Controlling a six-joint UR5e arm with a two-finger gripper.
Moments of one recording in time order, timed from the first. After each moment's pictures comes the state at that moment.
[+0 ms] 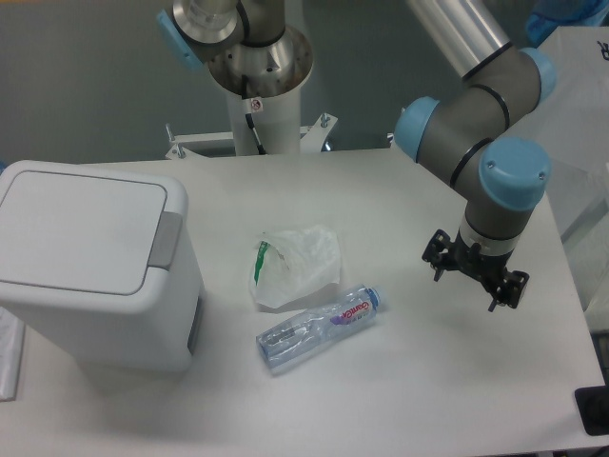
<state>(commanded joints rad) 2.70 -2.08 -1.46 -1.06 1.55 1.32</state>
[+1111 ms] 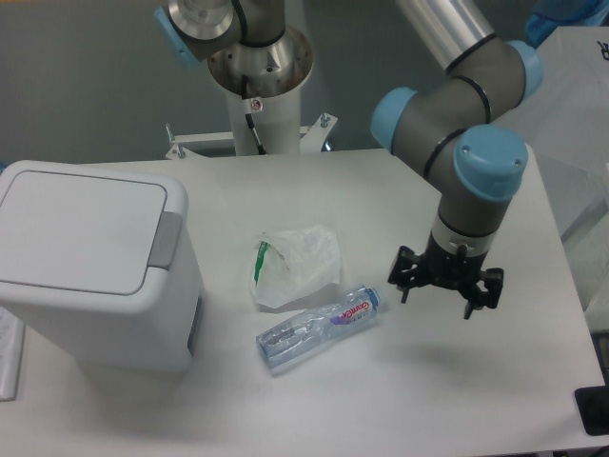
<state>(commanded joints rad) 2.62 -1.99 -1.46 -1.07 1.31 0.82</state>
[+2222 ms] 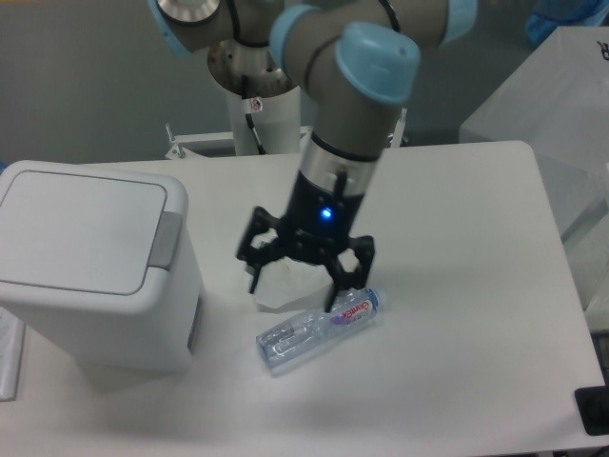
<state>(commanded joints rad) 2.42 -1.78 -1.47 -1.06 1.07 0.37</state>
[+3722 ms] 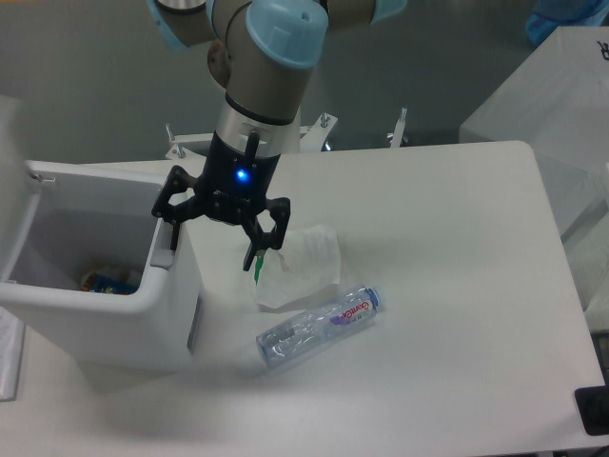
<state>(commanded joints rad) 2.37 -1.69 -1.63 -1.06 1.08 0.35</state>
